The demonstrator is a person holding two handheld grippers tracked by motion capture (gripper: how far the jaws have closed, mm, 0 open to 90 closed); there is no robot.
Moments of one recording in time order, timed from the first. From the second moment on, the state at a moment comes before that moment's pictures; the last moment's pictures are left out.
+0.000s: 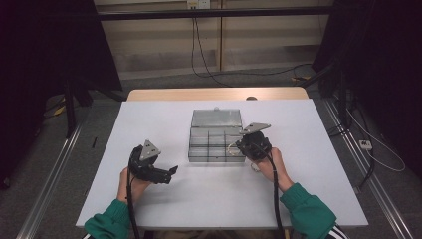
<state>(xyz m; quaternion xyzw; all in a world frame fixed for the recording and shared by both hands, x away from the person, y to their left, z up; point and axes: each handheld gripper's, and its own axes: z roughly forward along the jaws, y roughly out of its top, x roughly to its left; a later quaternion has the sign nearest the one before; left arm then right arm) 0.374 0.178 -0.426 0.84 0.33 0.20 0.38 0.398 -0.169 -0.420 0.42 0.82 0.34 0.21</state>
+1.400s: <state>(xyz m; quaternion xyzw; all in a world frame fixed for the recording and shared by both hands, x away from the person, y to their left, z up) 0.374 0.181 -0.425 0.84 0.33 0.21 0.38 0.385 -0.198 -0.410 0.40 0.81 0.37 0.19</state>
